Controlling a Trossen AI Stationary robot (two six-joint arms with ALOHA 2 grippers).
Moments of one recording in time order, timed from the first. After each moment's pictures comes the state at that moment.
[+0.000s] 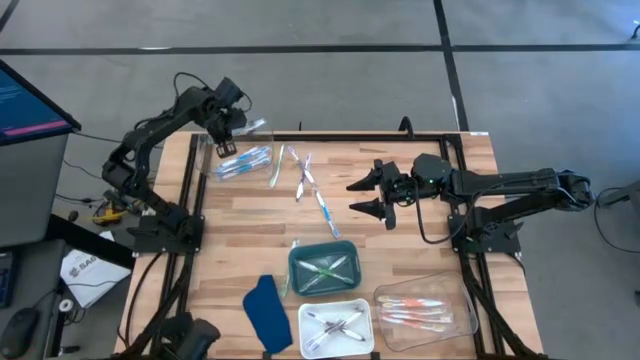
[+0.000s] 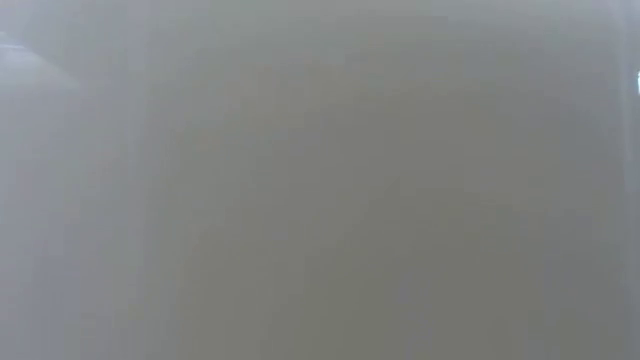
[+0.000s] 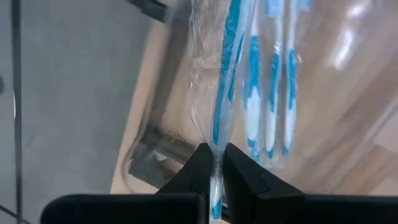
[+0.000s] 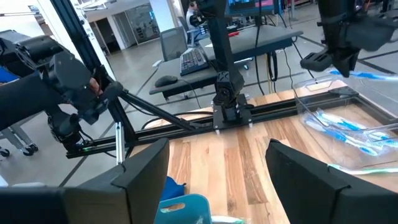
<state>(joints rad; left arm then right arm) 1.01 1.55 1.31 -1.13 -0.26 0.66 -0.07 1.12 0.79 0.22 -0.18 0.25</state>
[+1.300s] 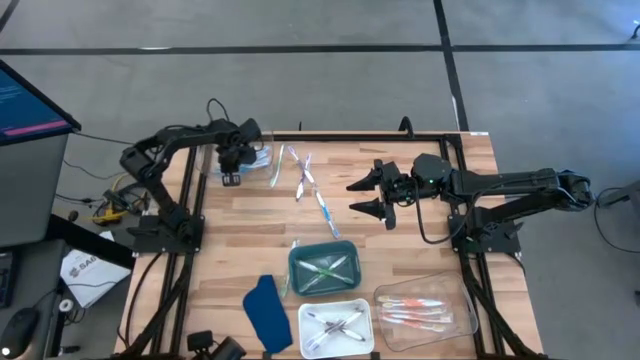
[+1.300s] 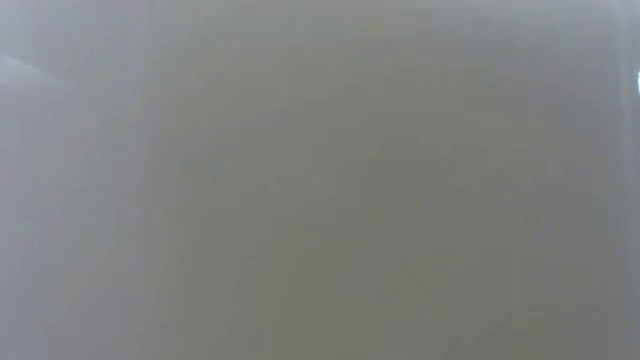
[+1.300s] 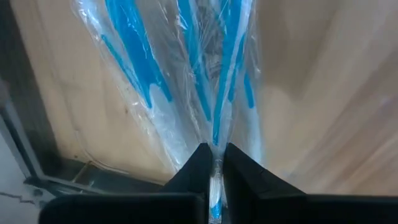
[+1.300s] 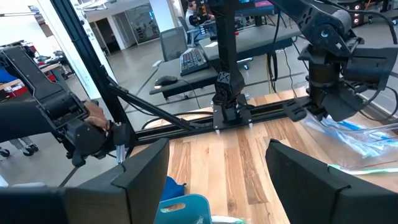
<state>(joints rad) 0.89 1.71 0.99 -0.92 -0.34 0.67 -0.07 1.12 0.79 0.23 -0.18 0.25</state>
